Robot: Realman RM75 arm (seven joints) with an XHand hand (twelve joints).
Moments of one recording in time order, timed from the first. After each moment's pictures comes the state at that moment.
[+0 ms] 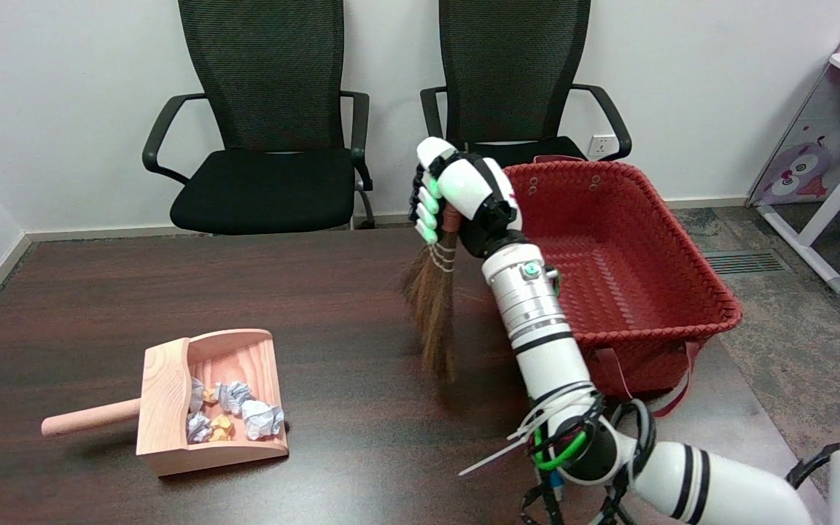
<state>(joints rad) 0.22 -1.15 0.73 -1.60 1.52 -0.95 -2.56</state>
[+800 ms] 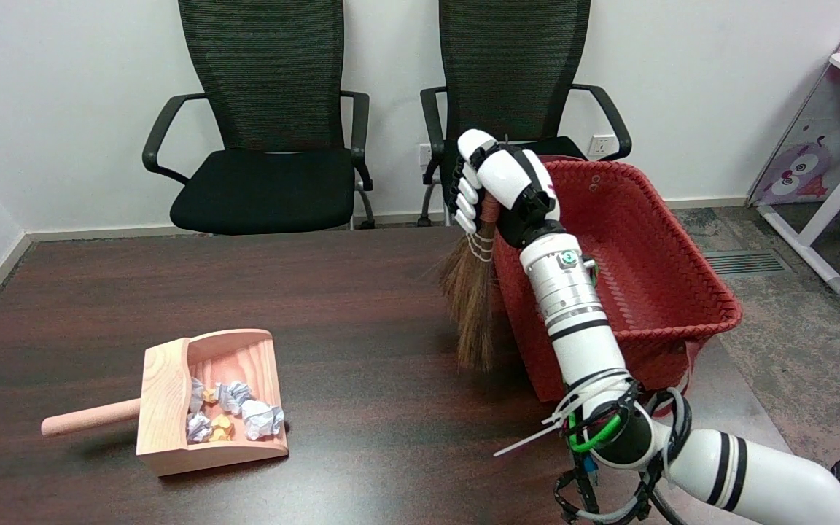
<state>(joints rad) 0.20 -1.04 0.77 -1.64 1.57 -0.97 -2.56</state>
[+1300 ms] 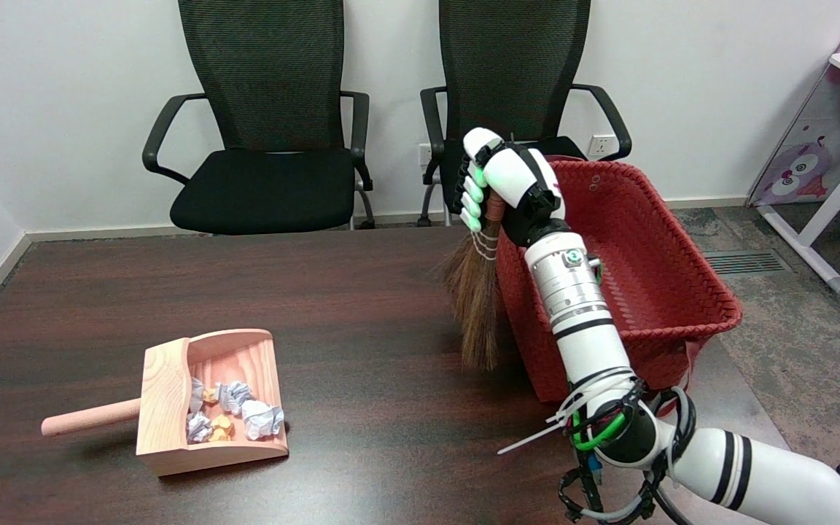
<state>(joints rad) 0.20 -1.03 0.78 -1.65 1.58 -0.97 -2.56</state>
